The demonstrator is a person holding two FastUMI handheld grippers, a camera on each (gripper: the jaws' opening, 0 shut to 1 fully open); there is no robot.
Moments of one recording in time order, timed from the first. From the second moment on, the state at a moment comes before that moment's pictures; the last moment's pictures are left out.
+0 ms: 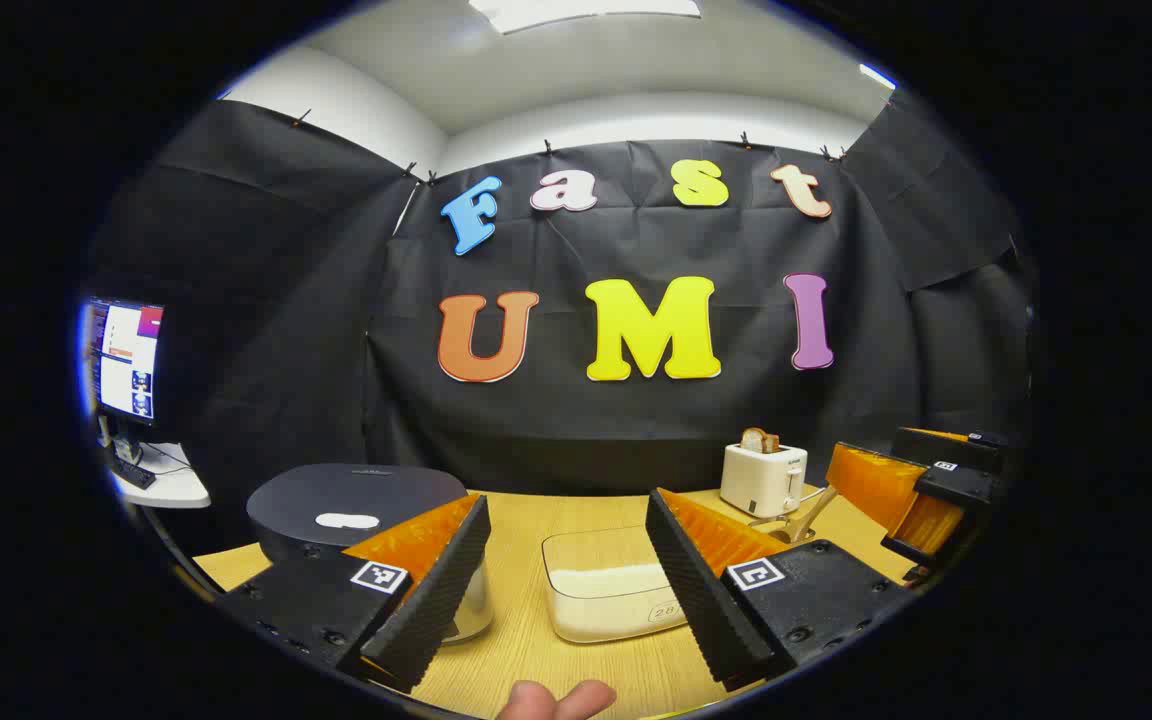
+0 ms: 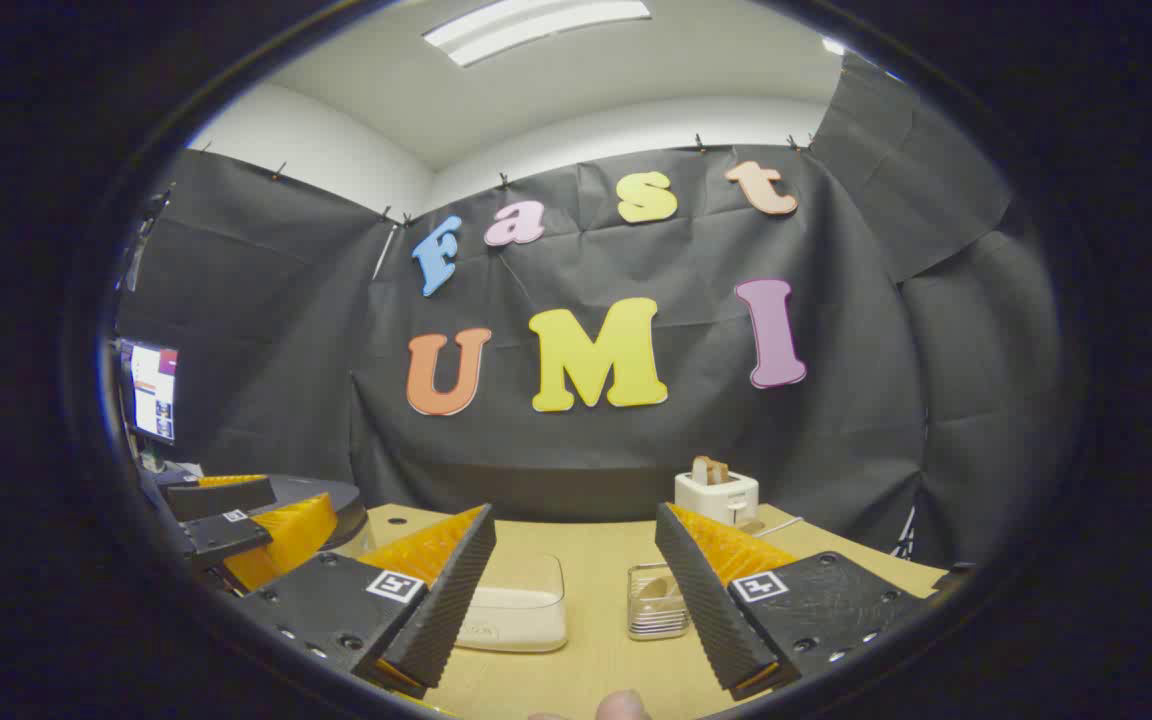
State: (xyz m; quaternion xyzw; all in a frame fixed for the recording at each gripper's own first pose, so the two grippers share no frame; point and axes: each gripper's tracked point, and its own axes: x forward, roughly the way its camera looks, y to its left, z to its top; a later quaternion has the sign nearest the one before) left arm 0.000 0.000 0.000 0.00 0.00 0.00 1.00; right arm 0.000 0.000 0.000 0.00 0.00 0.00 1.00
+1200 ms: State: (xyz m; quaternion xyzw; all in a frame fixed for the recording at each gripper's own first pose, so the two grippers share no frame) left arm -0.001 0.022 -0.002 0.00 0.01 0.04 1.00; right arm 0.015 0.012 -0.001 0.01 0.00 0.01 1.00
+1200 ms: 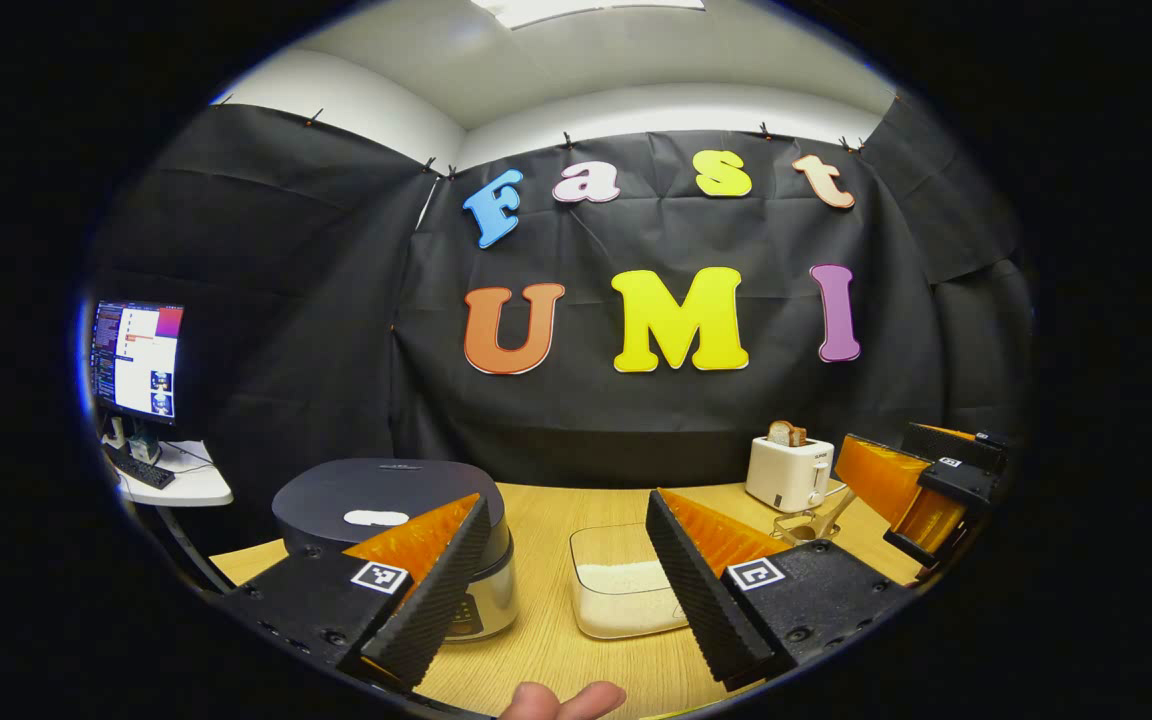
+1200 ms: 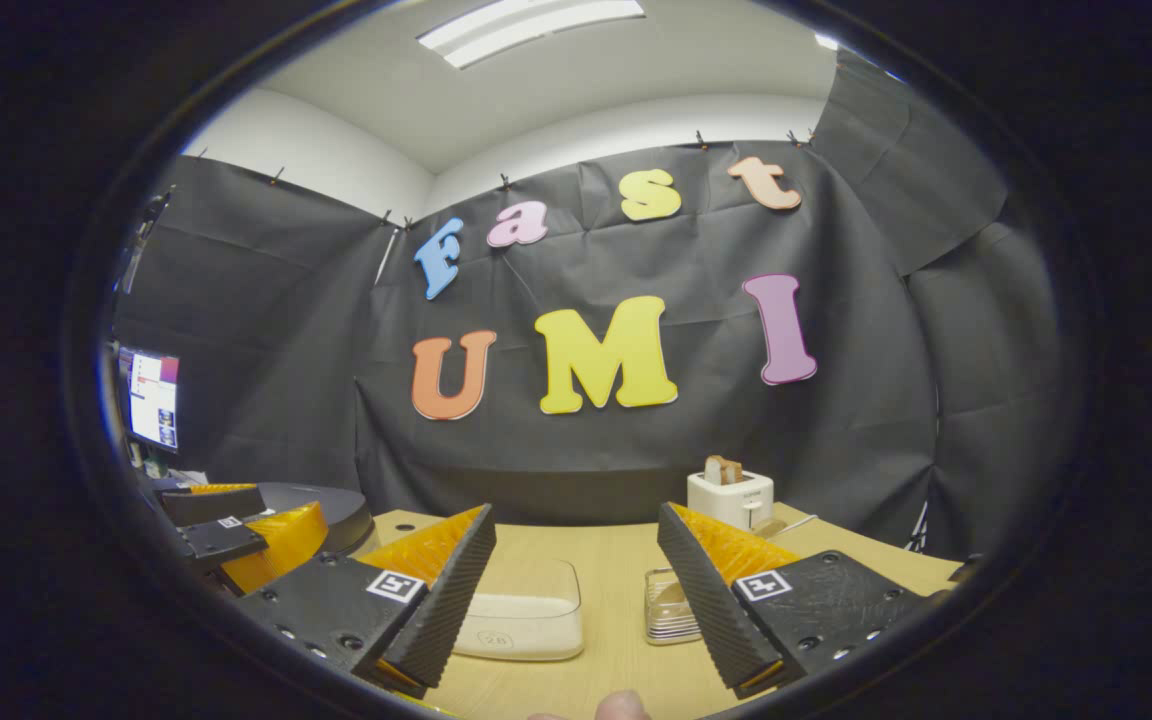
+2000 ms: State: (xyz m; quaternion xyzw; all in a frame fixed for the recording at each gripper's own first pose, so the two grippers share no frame) left arm -0.011 0.047 -0.011 0.00 0.06 0.14 0.99; right arm 0.019 -0.027 -0.011 0.02 0.00 0.03 1.00
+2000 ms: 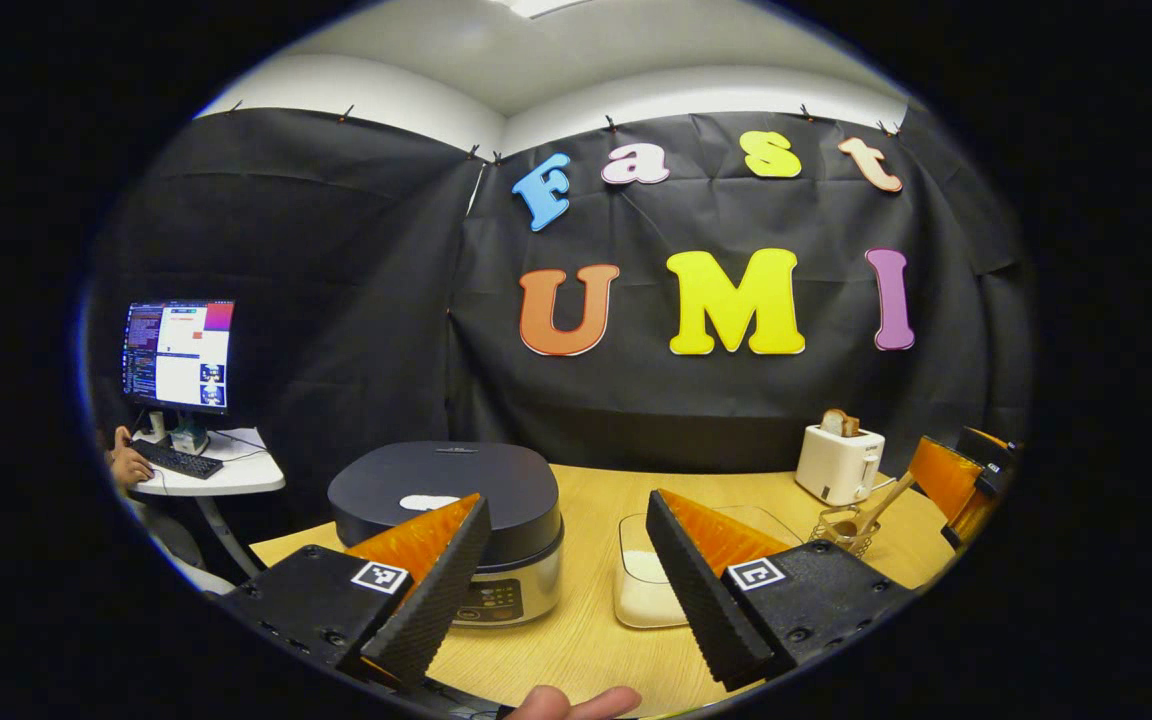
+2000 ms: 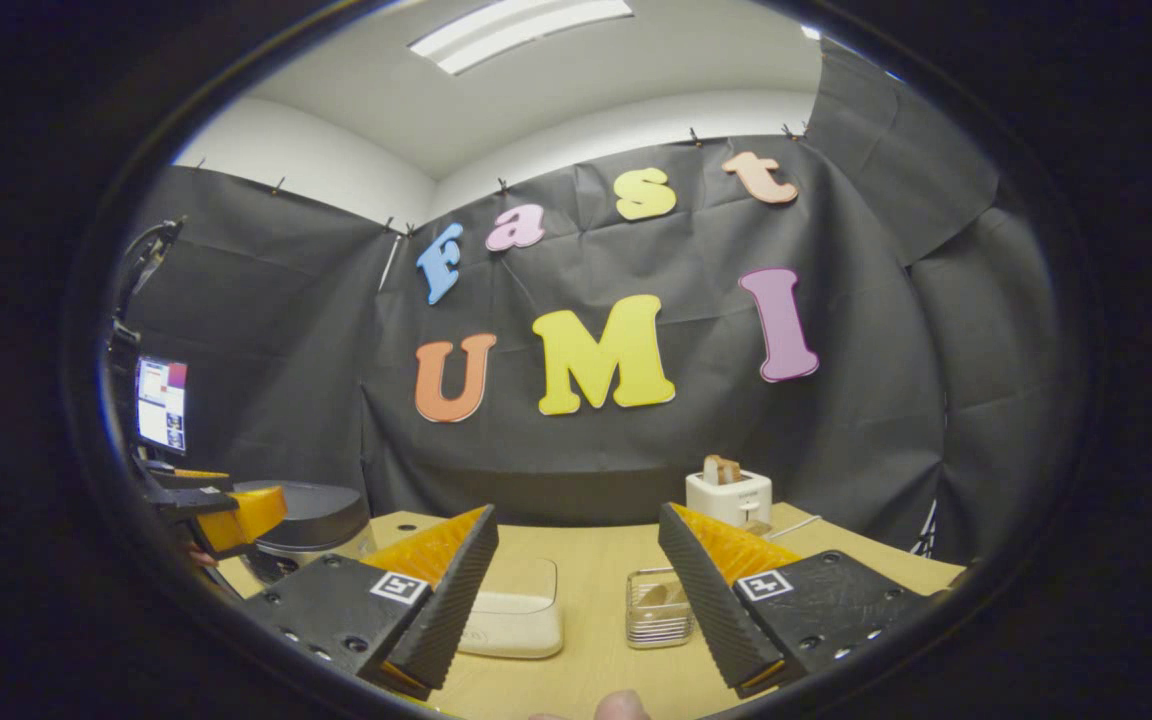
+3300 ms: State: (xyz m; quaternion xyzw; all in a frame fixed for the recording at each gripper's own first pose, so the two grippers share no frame) left arm 0.015 0.164 -0.033 -0.04 0.32 0.17 0.93; right arm 0.042 -0.045 -0.047 0.02 0.02 0.08 1.00
